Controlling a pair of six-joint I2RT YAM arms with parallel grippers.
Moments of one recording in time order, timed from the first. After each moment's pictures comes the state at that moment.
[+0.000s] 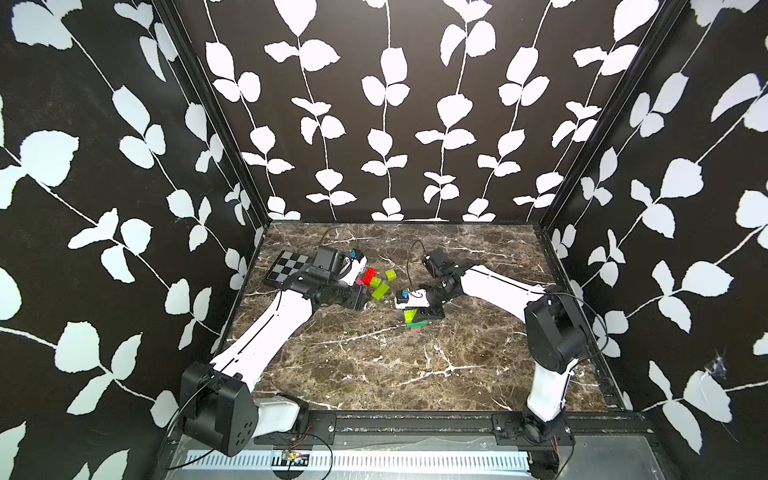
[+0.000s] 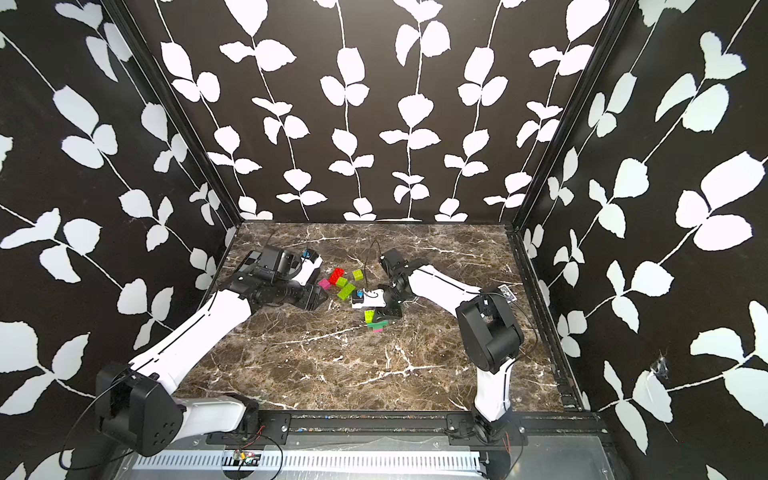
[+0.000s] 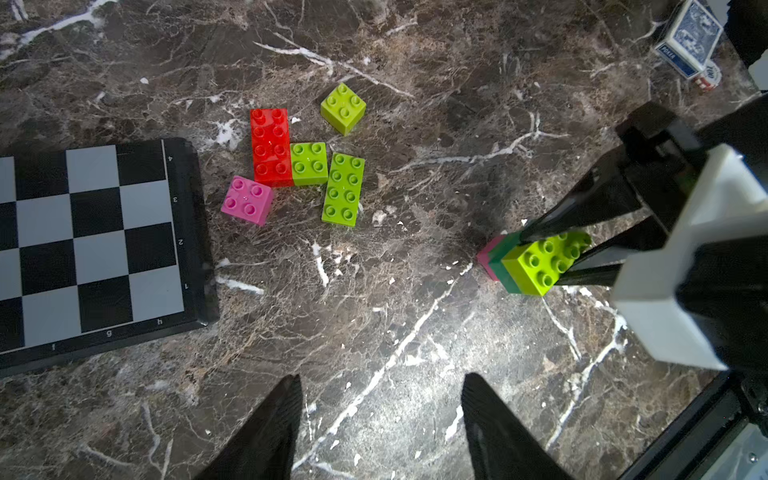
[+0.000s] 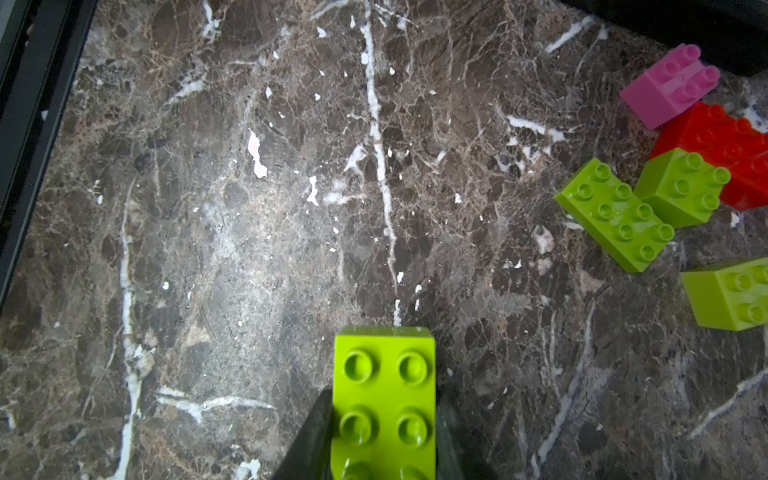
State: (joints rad) left arm -0.40 1.29 1.07 -0.72 0.25 0.03; right arm 0.62 1.87 1.37 -0.78 -0.53 -1.08
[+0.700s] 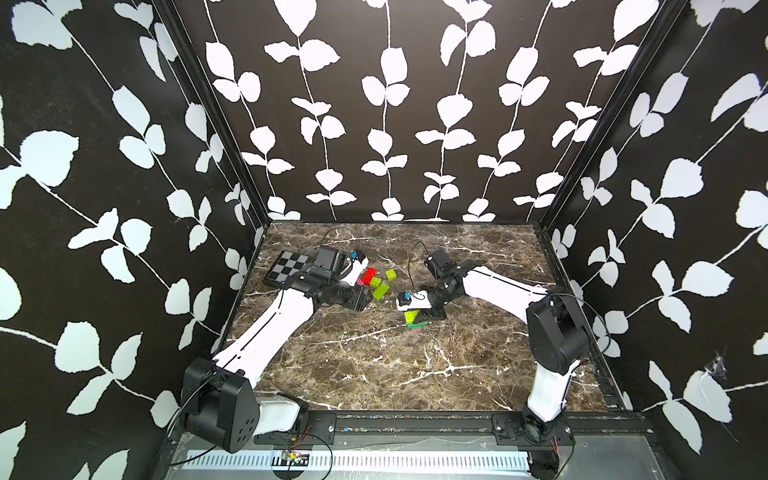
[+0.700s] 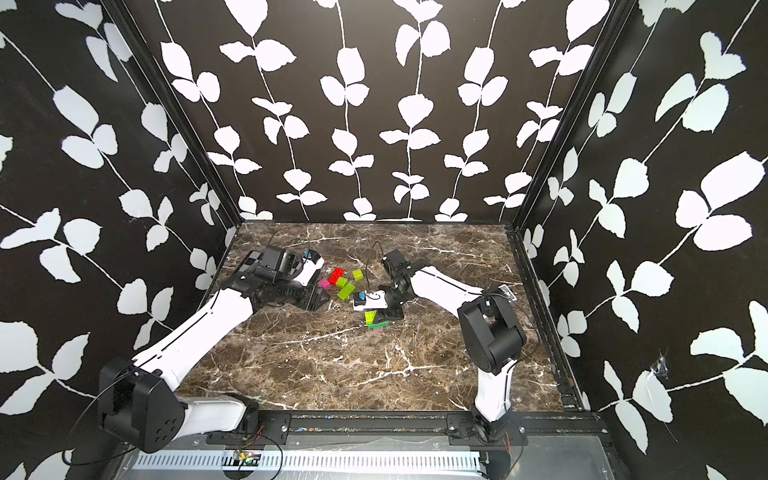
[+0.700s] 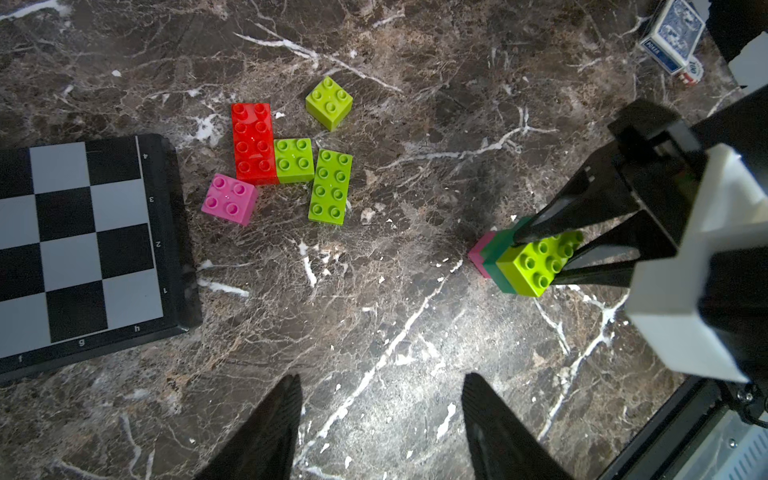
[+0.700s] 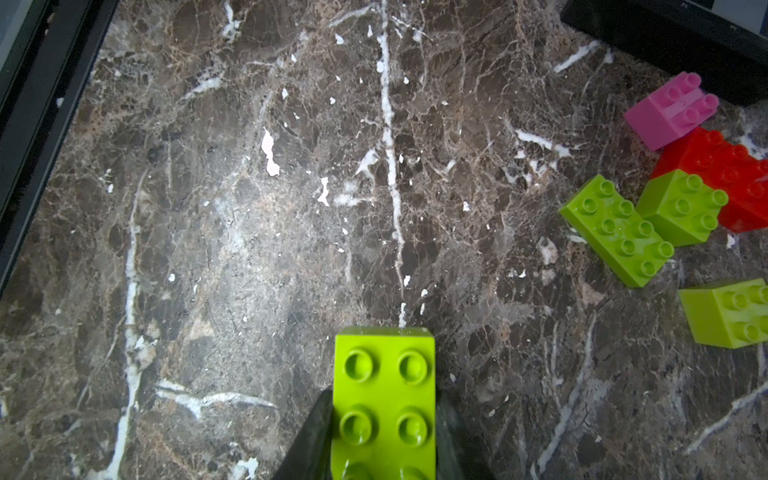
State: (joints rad) left arm -0.40 1.31 1.07 -0.71 0.29 0.03; right arm 0.61 1.86 1.35 -0.77 -0.55 -1.14
